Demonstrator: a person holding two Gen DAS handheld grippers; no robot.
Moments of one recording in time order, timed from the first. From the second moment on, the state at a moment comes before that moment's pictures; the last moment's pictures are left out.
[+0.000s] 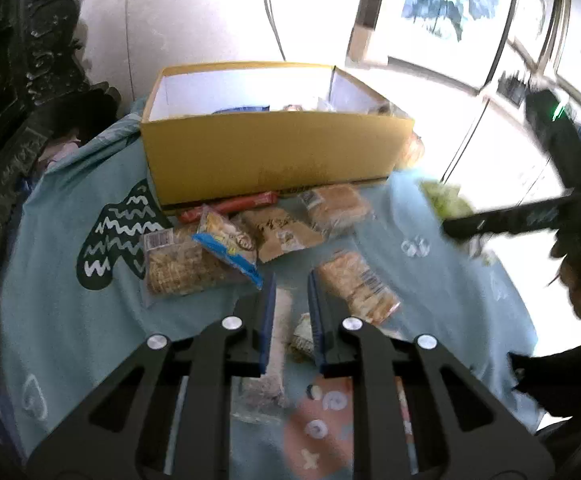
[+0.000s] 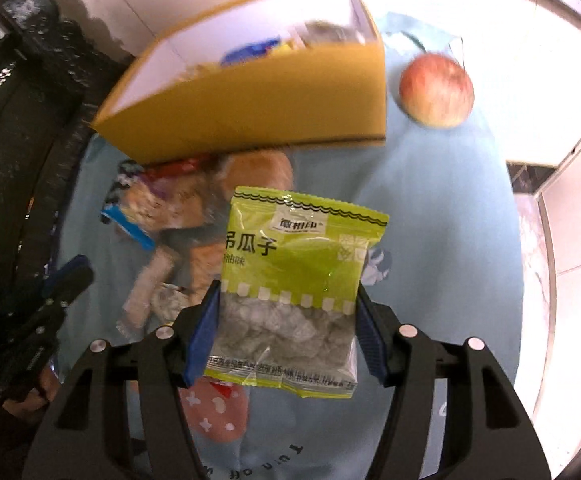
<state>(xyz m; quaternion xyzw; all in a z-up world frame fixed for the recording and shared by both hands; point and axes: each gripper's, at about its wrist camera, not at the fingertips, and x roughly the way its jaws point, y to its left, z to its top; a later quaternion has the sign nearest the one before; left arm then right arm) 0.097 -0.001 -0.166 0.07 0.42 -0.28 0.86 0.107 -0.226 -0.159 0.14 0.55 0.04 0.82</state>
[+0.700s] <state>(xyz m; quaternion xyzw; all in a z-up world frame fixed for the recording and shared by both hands) 0.086 0.006 -0.178 0.08 0.43 -0.27 0.86 0.083 -0.222 -0.151 0.13 0.55 0.05 0.82</state>
